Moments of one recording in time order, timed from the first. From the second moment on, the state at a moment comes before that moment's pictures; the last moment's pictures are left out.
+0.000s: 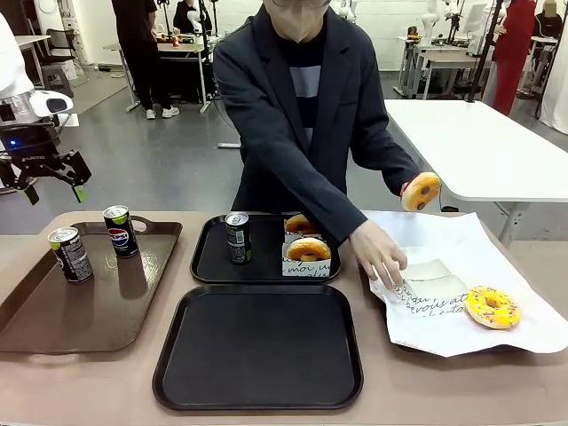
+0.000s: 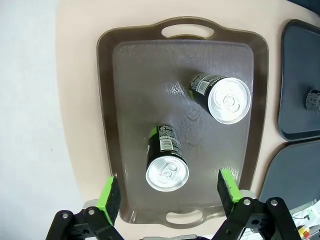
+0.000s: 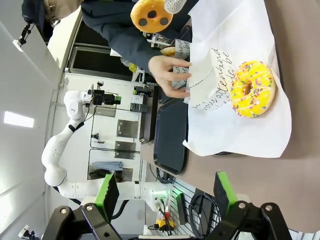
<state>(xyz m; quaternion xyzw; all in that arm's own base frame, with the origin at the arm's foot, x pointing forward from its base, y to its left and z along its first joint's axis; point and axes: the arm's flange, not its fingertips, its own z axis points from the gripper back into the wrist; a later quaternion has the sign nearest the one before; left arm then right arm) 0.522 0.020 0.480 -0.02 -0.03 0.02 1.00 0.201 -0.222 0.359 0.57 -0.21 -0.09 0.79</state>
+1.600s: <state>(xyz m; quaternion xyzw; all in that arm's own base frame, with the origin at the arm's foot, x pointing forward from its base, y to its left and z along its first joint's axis) 0.507 0.023 0.429 -0.02 -0.04 -0.03 1.00 0.201 -0.222 0.359 0.57 -0.21 -0.09 0.79</state>
